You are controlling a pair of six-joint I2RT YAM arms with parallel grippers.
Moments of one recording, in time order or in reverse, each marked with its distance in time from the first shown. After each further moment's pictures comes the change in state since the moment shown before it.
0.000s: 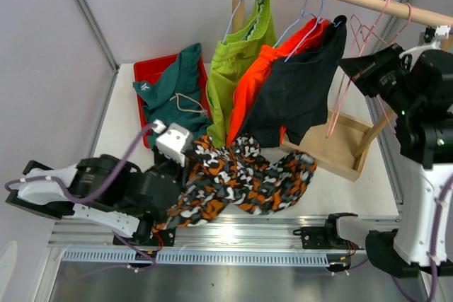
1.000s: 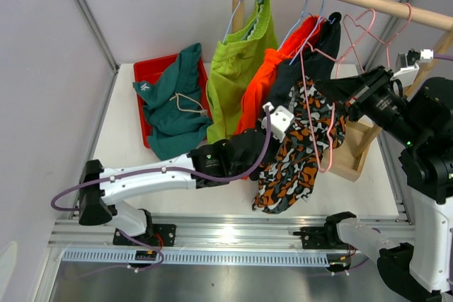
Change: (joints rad) left arm 0.428 0.469 -0.137 1.188 0.489 0.640; right arm 0.143 -0.146 -0.131 0.079 -0.222 0.315
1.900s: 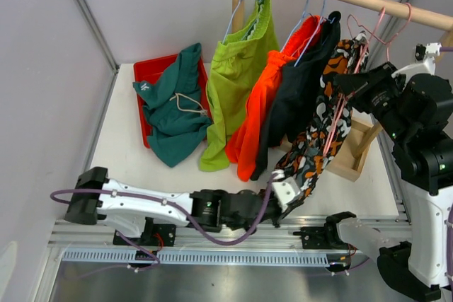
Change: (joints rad) left arm -0.323 -0.114 -0.358 0.313 0.136 -0.039; right arm 0.004 0.031 -0.020 -0.034 0.414 -0.403
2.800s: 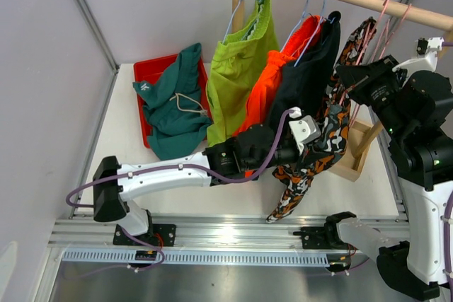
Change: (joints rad) left arm 0.329 0.215 0.427 -0.060 0.455 0.060; right arm -0.003 -0.018 -0.061 0.128 0.003 -0.018
